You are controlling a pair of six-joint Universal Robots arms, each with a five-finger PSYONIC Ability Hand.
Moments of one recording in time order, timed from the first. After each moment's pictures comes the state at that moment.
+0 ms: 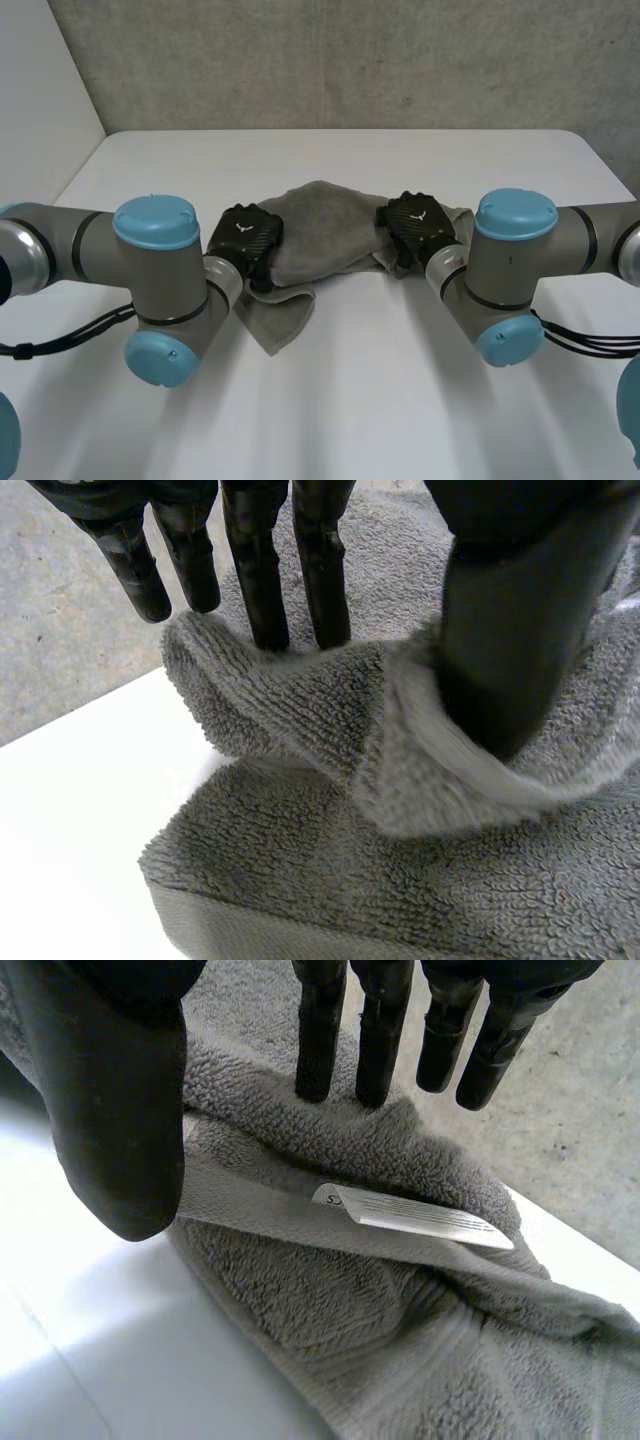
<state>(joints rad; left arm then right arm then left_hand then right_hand) 4.18 -2.31 -1.29 3.32 -1.58 3.29 2.05 -0.73 1.17 -0.21 1.46 2.88 0.71 0.71 0.22 0.23 0.52 0.52 0.52 0.21 0.23 0.35</state>
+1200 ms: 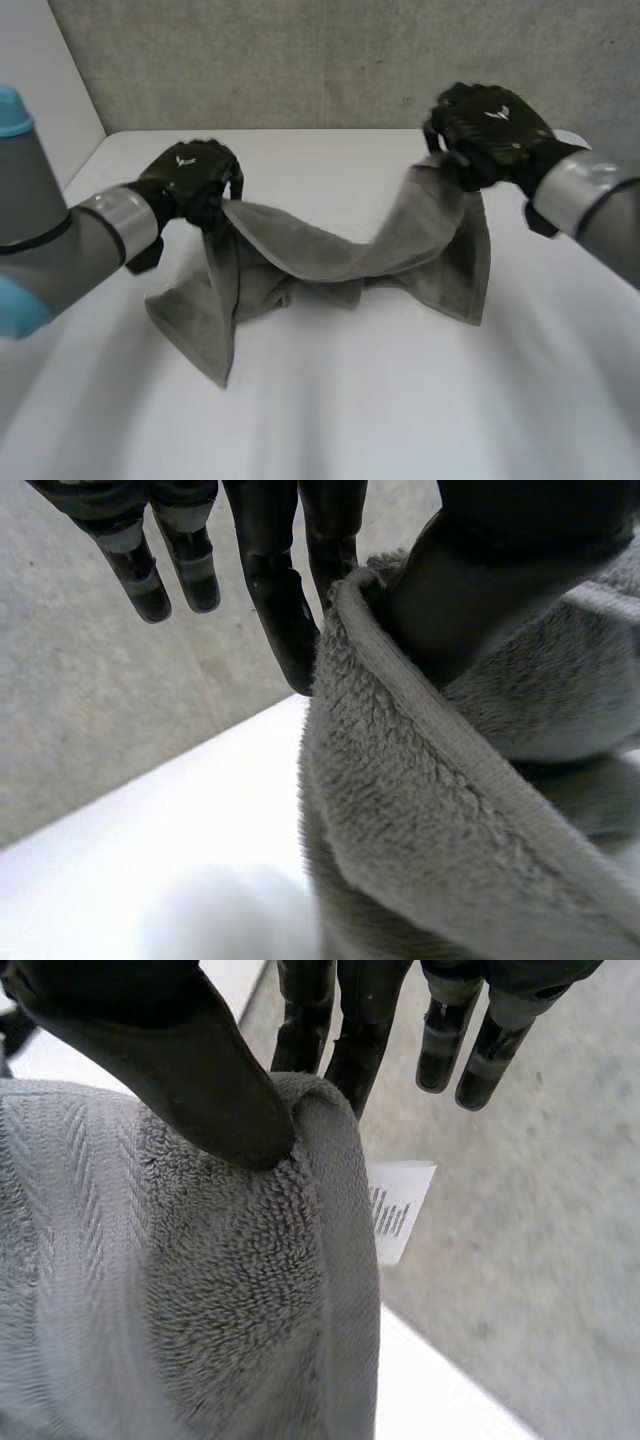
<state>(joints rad) 4.41 -1.98 -1.33 3.08 -1.21 3.32 1.84 -1.28 1.36 -0.07 1.07 2.92 1.28 1.31 0.22 0.23 1.15 1.30 1.29 0.21 0.23 1.14</state>
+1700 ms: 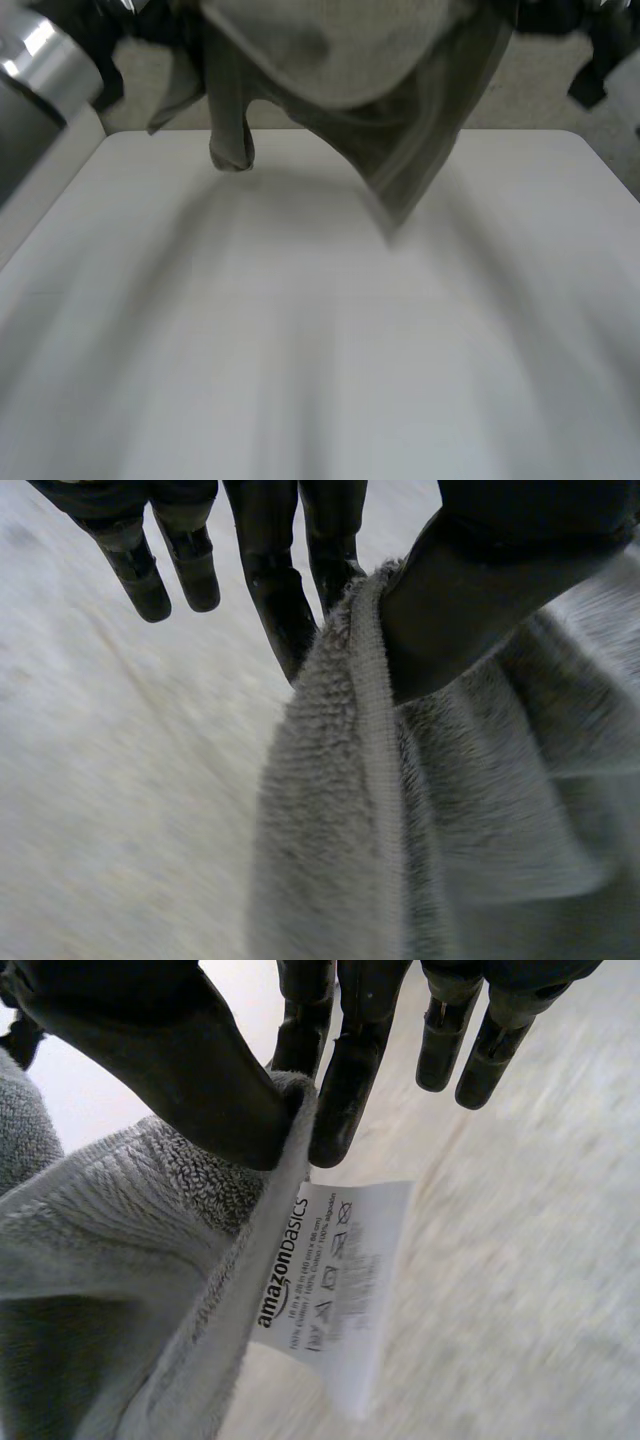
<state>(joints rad) 4.44 -1.78 -1.22 3.41 -1.05 3.22 1.73 -1.41 1.39 -0.58 0.98 3.29 1.28 1.31 0.22 0.23 1.15 1.30 1.29 0.21 0.23 1.14</state>
